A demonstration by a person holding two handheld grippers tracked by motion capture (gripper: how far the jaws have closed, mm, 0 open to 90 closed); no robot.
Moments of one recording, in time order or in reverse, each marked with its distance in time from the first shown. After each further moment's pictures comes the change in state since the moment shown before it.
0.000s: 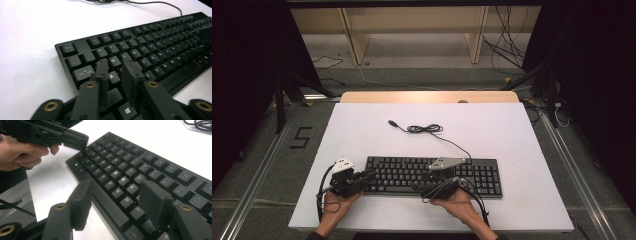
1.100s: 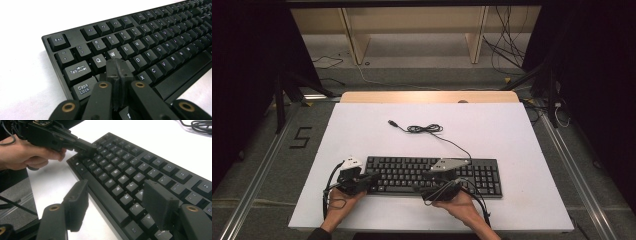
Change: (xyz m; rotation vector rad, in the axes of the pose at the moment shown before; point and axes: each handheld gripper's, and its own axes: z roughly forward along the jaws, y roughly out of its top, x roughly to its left) left arm -0.003 0.001 0.019 0.090 -0.010 0.018; right arm 0.003 -0.002 -0.007 -0.007 -0.007 -0.005
